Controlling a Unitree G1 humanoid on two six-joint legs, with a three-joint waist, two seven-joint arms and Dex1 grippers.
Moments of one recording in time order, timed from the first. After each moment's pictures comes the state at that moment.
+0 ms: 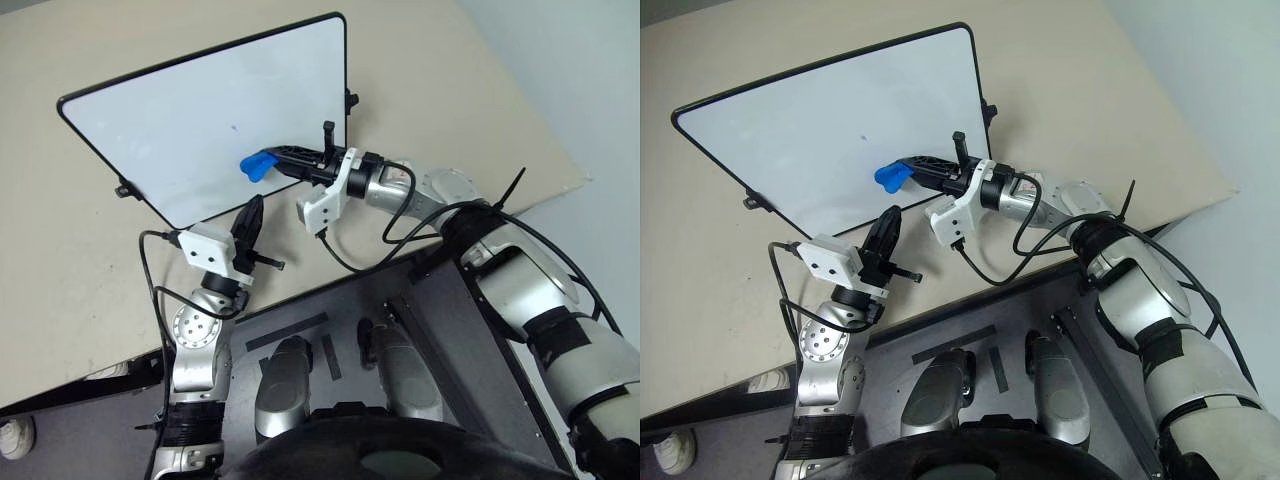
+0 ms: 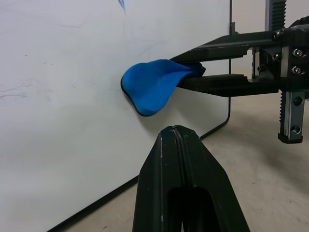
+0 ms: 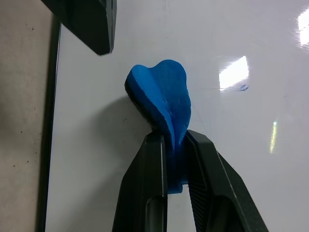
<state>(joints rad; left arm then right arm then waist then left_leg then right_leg) 0.12 0.18 0.06 -0.14 -0.20 -0.25 -0.37 -1.02 -0.23 0.65 0.84 -0.81 -0.79 -0.05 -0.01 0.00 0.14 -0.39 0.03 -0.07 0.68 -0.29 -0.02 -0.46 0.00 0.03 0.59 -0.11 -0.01</state>
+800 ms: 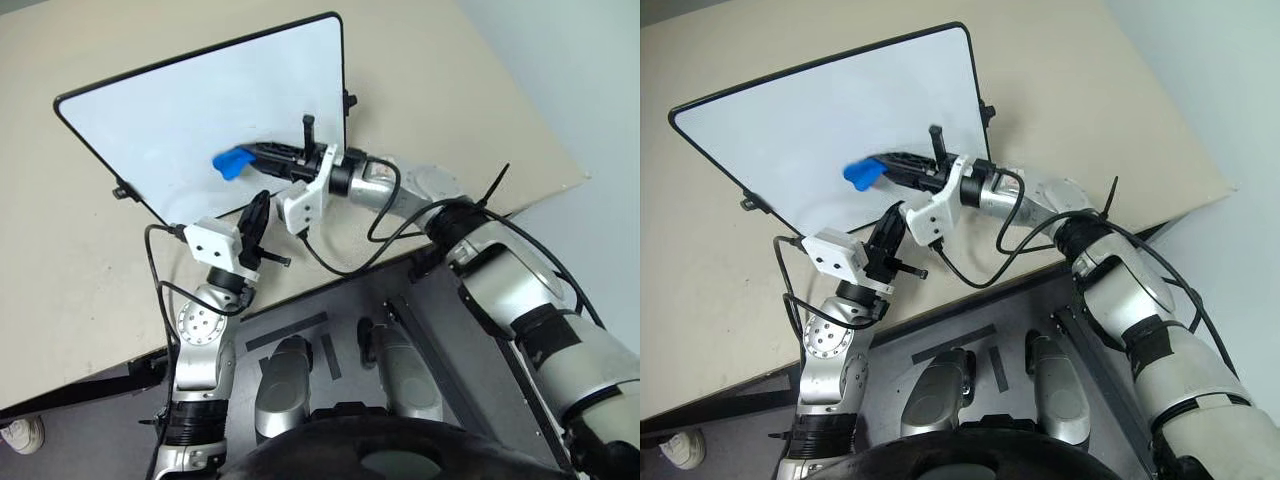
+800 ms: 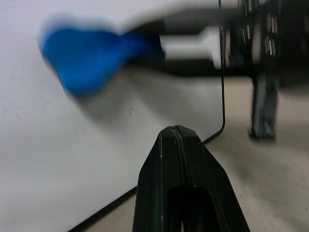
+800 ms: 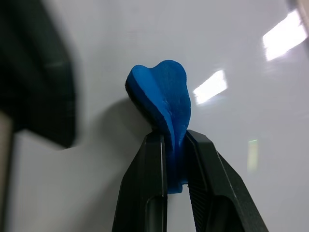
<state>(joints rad) 0.13 0.17 0.03 -0.20 -0.20 -0.19 -0.34 -1.04 -0.17 0.64 0.88 -0.77 -0.81 0.00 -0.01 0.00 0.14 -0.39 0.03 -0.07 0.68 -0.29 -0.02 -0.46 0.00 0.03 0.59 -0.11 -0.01</state>
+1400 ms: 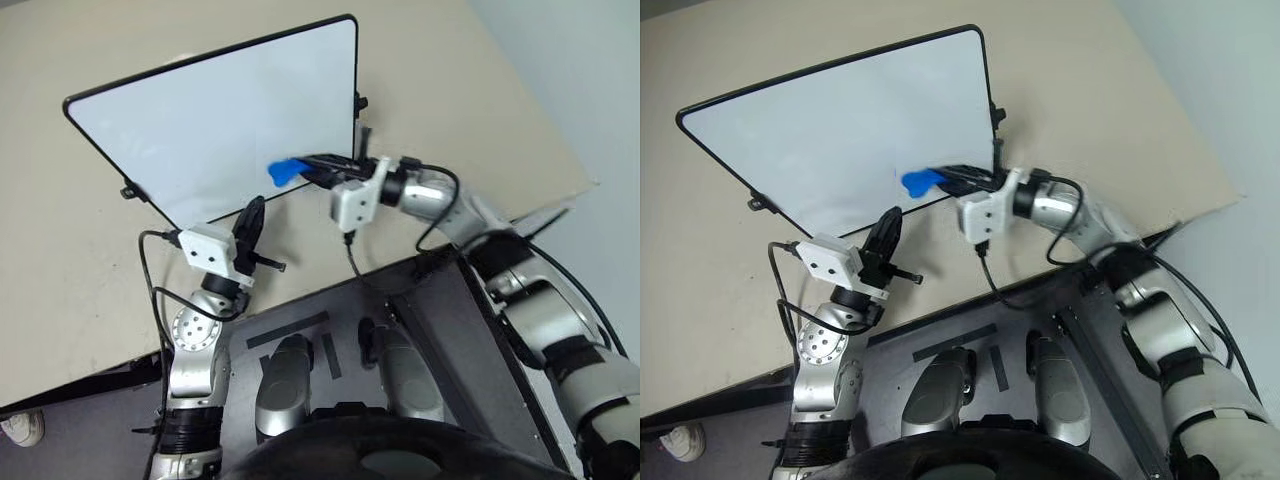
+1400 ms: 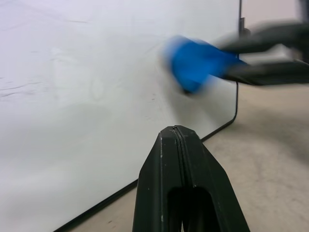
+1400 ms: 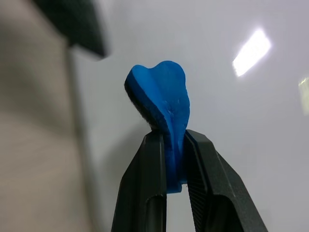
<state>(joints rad) 0.17 0.18 0.06 -0.22 -0.21 -0.19 -0.34 -0.73 -0.41 0.53 0.45 -0.31 -0.68 0.50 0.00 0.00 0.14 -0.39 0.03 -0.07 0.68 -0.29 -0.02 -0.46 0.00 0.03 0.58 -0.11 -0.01</state>
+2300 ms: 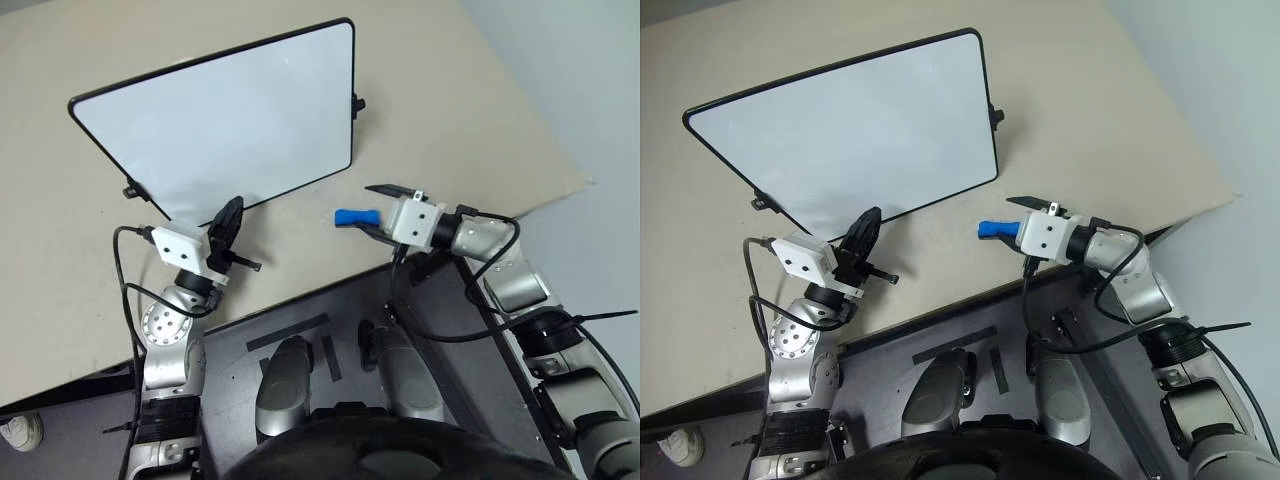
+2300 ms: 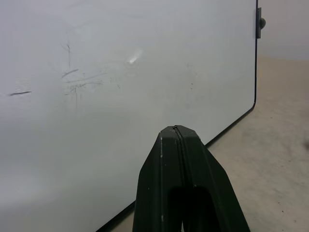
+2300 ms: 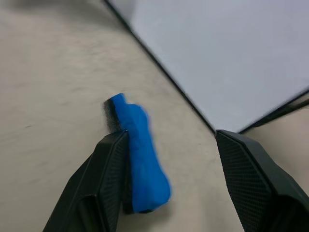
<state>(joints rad) 0.11 0.28 0.14 -0.08 -0.28 -0.25 -0.48 -0.33 -0.51 0.31 -0.02 -0.07 -0.15 0.71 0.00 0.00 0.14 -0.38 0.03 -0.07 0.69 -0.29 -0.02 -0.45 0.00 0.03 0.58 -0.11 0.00</state>
